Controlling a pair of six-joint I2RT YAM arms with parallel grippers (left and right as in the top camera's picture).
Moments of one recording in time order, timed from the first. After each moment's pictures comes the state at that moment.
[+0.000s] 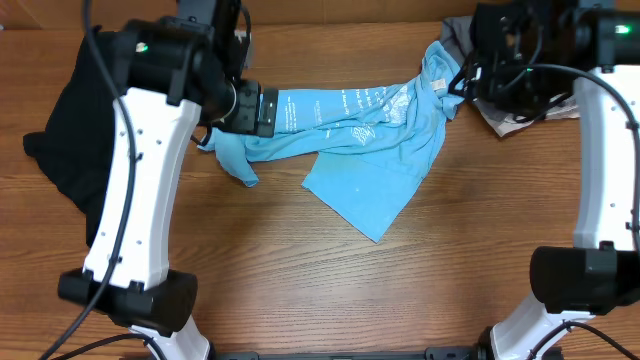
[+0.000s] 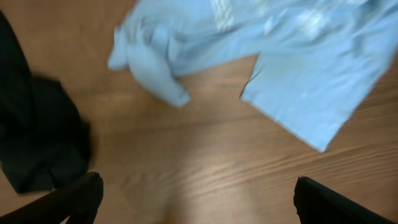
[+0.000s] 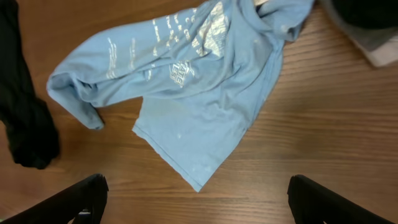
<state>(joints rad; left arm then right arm) -0.25 1.85 2.23 -1.67 0.01 -0.17 -0.04 1.88 2.15 -1.54 -0.38 0.12</state>
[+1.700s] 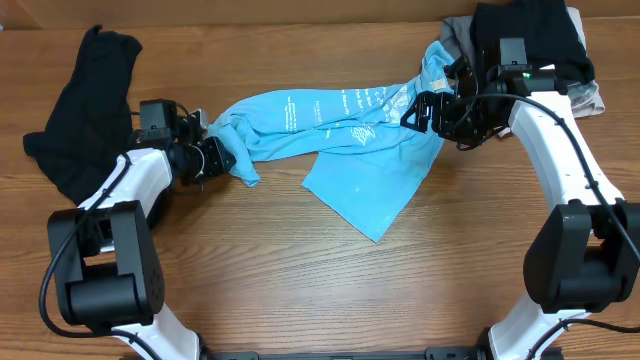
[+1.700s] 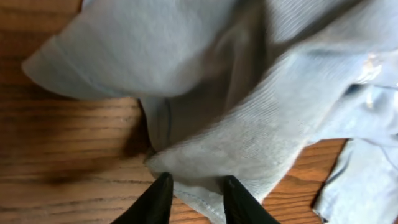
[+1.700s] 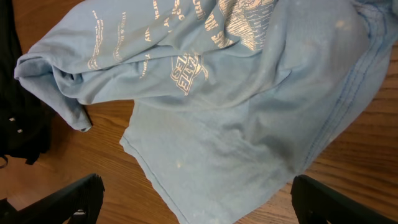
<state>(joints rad) 0.12 1.86 1.11 -0.44 0.43 -0.24 0.02 1.89 1.58 -0.97 -0.53 0.12</state>
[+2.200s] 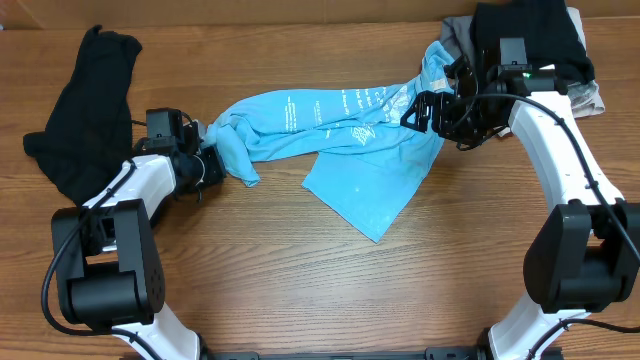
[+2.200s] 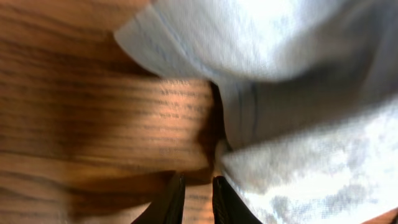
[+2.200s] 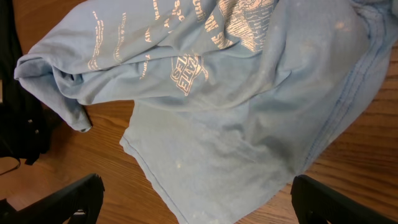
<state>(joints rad) 0.11 1.87 1.05 -0.40 0.26 -0.26 0.02 1.89 1.58 -0.97 -0.53 0.12</state>
